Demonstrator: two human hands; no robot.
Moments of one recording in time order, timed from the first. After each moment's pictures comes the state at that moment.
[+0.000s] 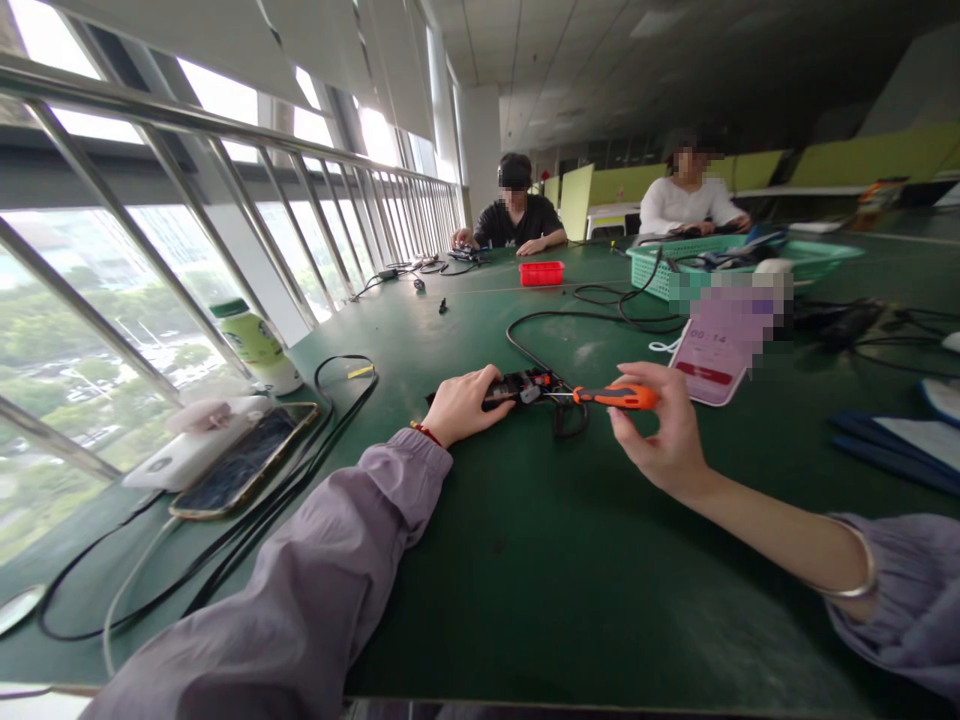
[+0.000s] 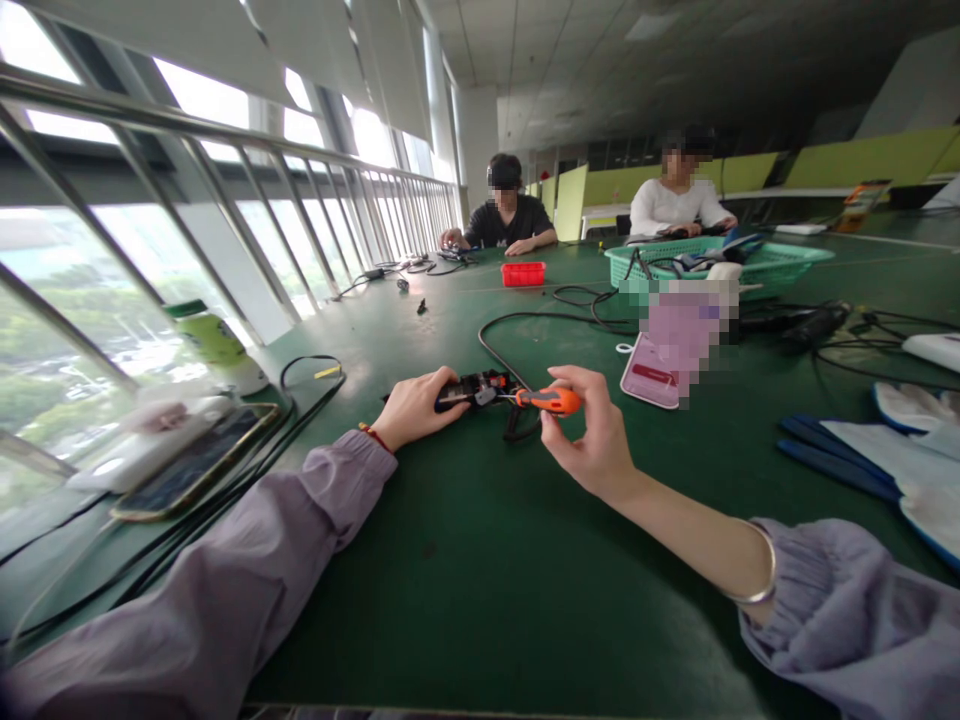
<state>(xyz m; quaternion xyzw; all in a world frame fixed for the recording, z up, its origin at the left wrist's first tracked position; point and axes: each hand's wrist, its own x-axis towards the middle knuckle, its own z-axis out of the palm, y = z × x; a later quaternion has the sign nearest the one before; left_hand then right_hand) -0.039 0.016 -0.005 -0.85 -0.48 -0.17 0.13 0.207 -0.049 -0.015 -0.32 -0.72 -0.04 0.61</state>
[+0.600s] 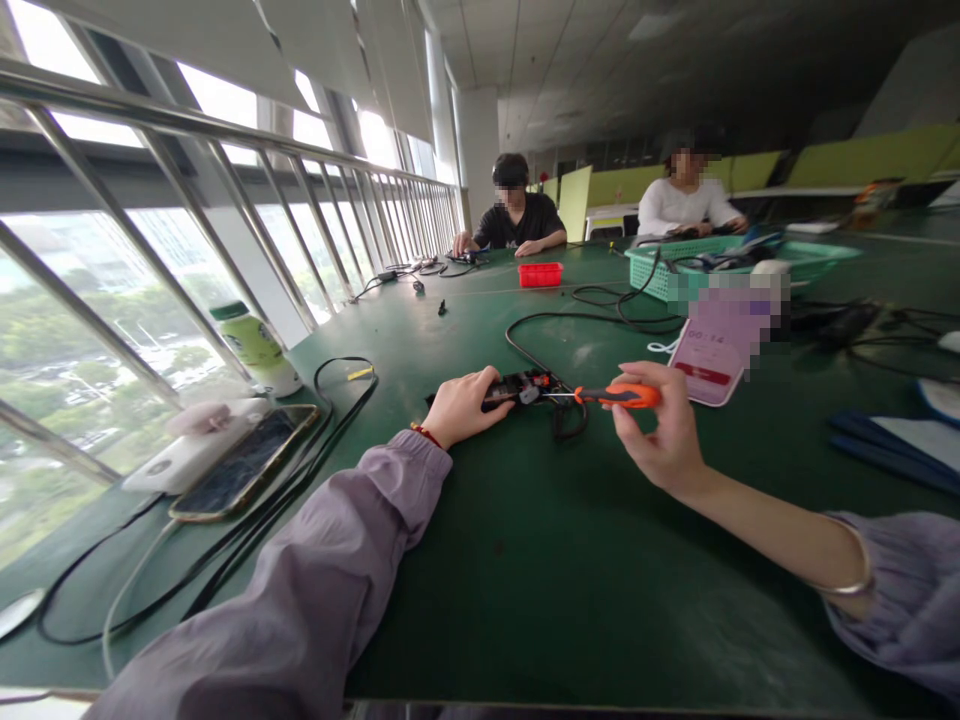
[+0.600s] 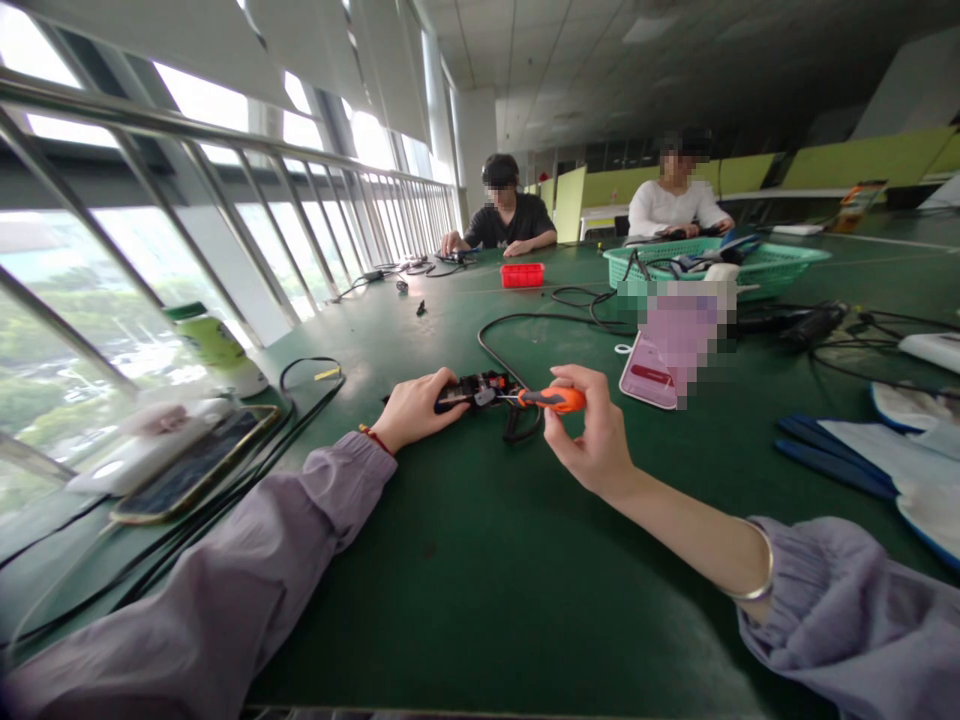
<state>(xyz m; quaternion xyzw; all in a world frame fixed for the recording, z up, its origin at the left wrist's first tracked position) -0.039 0.017 -0.005 -0.85 -0.49 -0.17 0.12 0.208 -0.046 -0.018 -0.34 -0.72 -0.03 0.61</state>
